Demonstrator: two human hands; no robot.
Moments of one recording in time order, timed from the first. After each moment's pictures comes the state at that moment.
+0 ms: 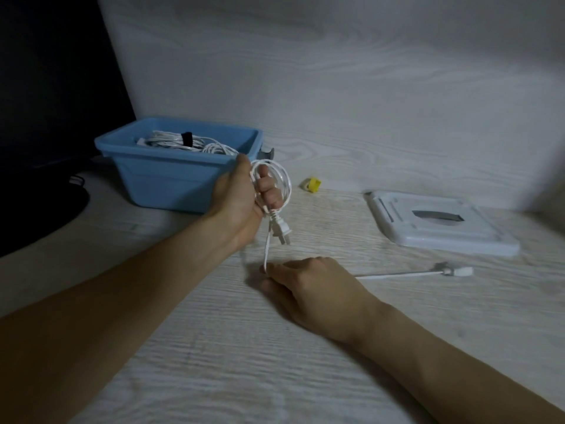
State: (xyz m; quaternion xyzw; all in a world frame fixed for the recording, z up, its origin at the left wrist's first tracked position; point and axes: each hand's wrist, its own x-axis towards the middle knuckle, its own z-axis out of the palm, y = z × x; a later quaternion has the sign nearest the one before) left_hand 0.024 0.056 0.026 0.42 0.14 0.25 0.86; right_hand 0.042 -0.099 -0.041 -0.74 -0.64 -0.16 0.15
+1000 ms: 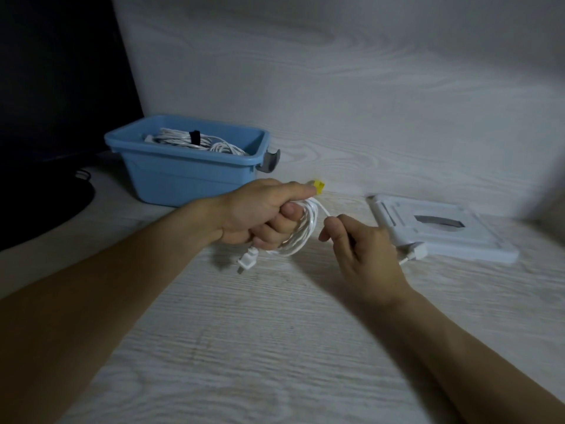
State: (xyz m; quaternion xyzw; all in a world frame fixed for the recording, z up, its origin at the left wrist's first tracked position) left_hand -0.006 0.063 0.046 0.74 0.01 -0.11 0.66; right_hand 0.079 -0.120 -0.027 -0.77 -0.44 -0.16 0.43
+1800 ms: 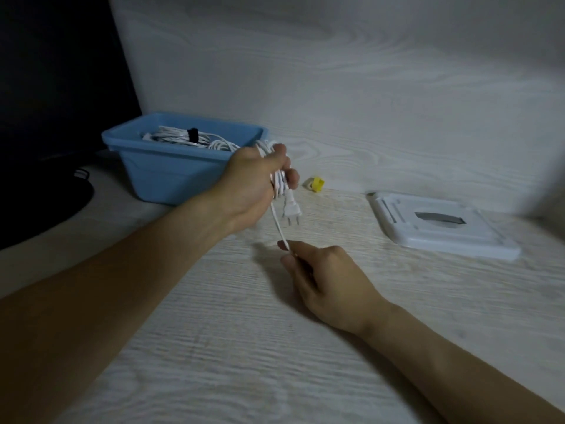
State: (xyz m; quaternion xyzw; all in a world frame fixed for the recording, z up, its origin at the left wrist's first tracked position) left_hand 0.016 0.057 0.047 0.58 0.06 0.24 0.78; right_hand 0.047 -0.106 -0.037 -0.77 -0.56 -0.08 0.31
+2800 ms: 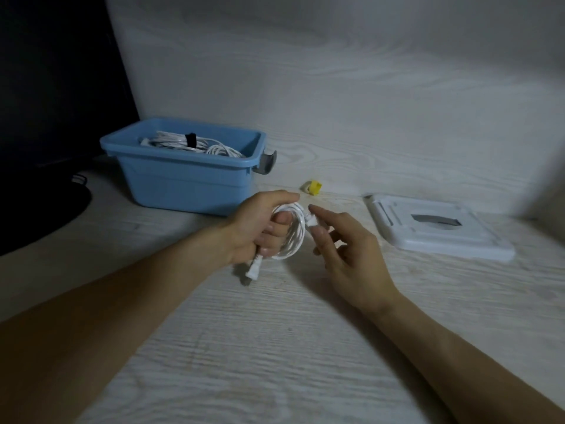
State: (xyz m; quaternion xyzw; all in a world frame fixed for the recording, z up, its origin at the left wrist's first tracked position) left_hand 0.011 0.057 0.011 0.65 0.12 -0.03 0.75; right_hand 0.075 -0.111 -0.038 -0.74 -0.43 -0.11 0.50
